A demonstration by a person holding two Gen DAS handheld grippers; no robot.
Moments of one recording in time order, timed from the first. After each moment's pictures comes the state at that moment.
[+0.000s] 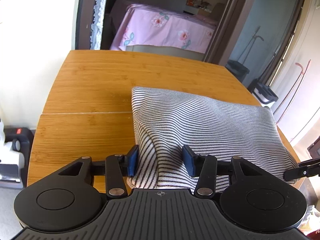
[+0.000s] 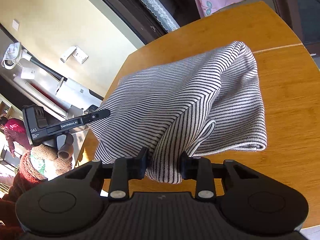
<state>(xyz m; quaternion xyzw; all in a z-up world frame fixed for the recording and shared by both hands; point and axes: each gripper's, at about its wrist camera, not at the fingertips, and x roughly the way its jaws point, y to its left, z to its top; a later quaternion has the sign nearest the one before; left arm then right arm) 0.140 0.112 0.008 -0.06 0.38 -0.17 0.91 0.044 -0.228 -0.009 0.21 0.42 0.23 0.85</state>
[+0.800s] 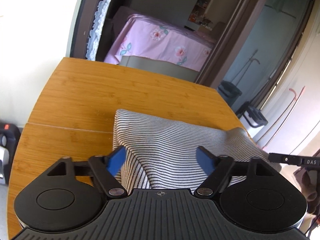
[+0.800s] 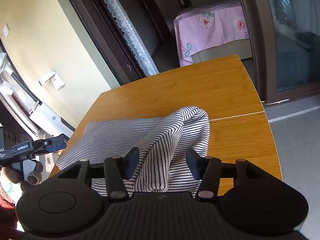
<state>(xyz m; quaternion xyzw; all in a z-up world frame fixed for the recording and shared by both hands) 0.150 0.107 0.027 -0.16 0.34 -0.18 0.91 0.068 -0.285 0.010 0.18 0.35 0.15 0.91</state>
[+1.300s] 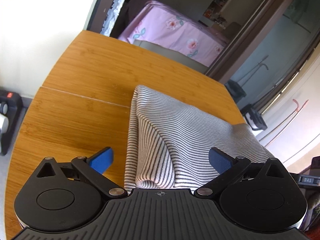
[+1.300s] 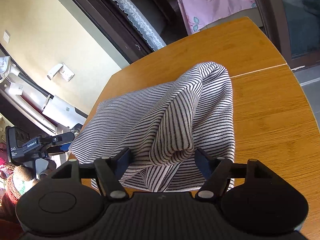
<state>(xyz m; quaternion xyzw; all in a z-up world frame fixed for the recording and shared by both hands) 0.147 0.127 0.007 -0.20 0.40 -0.17 0.88 0.078 -0.251 -0.045 0.24 0.41 0.20 0.85</state>
